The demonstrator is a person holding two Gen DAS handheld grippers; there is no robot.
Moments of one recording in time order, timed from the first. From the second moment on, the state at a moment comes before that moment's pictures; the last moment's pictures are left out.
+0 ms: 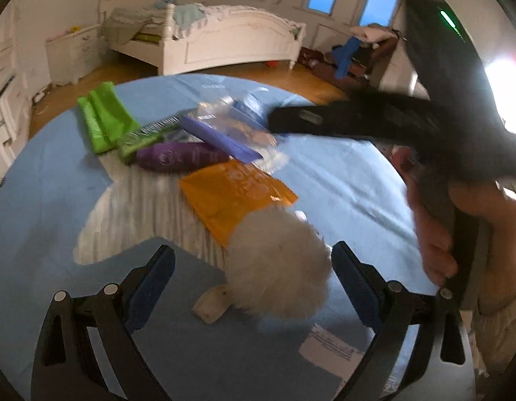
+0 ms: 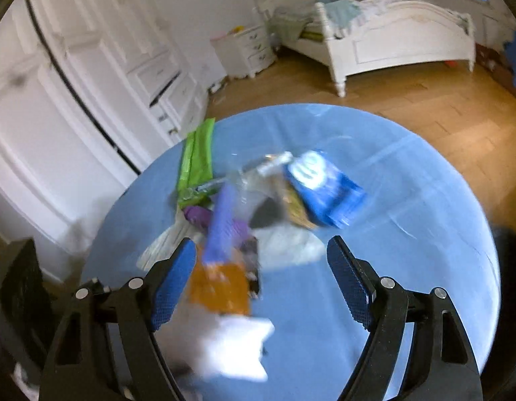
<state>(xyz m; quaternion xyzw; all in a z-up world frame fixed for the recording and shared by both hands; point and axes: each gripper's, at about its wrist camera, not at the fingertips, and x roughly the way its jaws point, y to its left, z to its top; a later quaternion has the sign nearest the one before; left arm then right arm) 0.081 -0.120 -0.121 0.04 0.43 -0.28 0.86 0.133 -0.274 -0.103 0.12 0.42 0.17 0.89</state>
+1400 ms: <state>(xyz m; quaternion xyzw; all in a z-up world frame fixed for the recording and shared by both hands) 0.102 -0.307 -0.091 -0.03 0.41 -0.43 0.80 -0.050 -0.561 -0.185 0.41 0.29 -0.04 0.86</state>
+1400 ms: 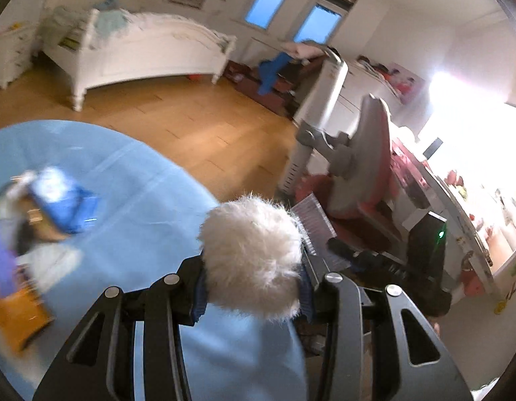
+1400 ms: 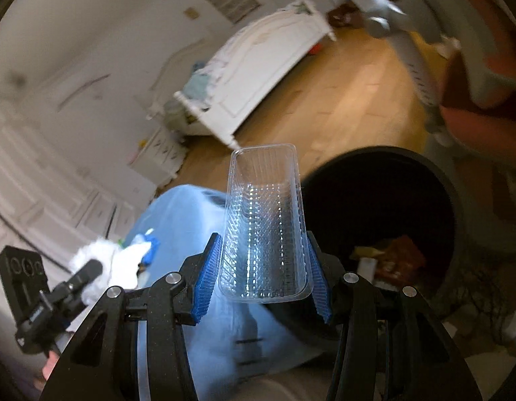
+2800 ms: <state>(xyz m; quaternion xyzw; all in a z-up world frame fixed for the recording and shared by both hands) 0.135 -0.158 -0.082 -0.08 0.39 -0.24 0.89 0.015 -0.470 -0.163 0.30 0.36 0.03 0.88</state>
